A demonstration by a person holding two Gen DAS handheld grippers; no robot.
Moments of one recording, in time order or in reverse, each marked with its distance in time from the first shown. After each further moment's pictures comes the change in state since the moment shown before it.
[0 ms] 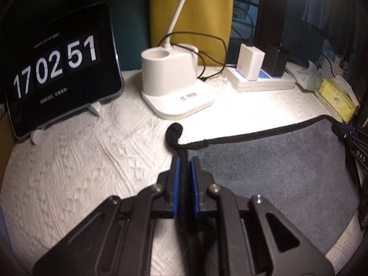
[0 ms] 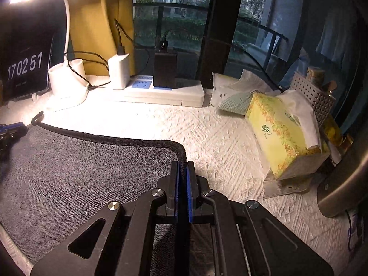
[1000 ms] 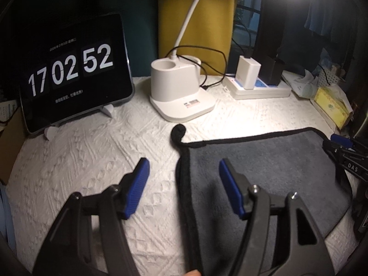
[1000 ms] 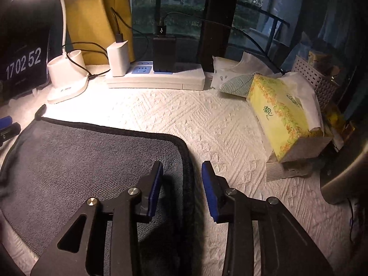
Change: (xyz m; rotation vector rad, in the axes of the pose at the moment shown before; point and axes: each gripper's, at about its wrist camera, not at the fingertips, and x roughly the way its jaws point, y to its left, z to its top) left arm -0.032 0.001 -0.012 -0.022 -0.058 0.014; right arm -0.005 -0.001 -0.004 0.029 0.090 0.023
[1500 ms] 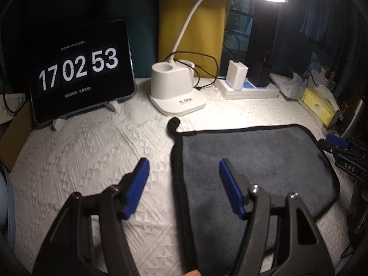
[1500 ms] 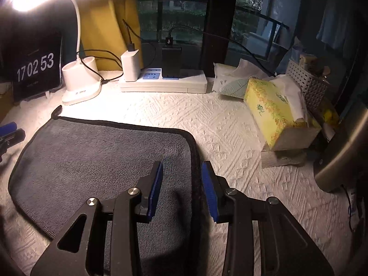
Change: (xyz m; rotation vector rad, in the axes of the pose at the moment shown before) left arm -0.037 -0.004 -0.020 -0.010 -0.040 -0.024; right arm -0.035 0.008 -0.014 0.011 -0.039 0.020
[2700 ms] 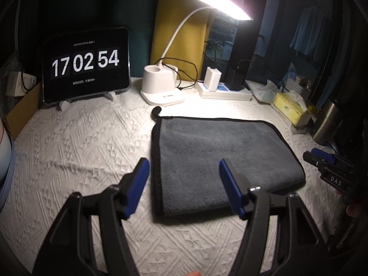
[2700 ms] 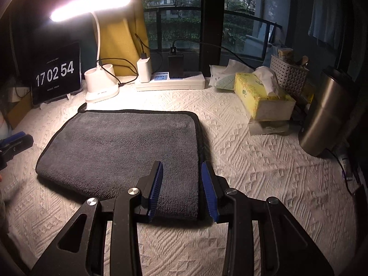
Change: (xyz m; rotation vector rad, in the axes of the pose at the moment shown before) left arm -0.072 -0.018 -0.043 -0.062 -0.053 -0.090; right arm -0.073 0.003 -0.051 0.061 -0.054 0.034
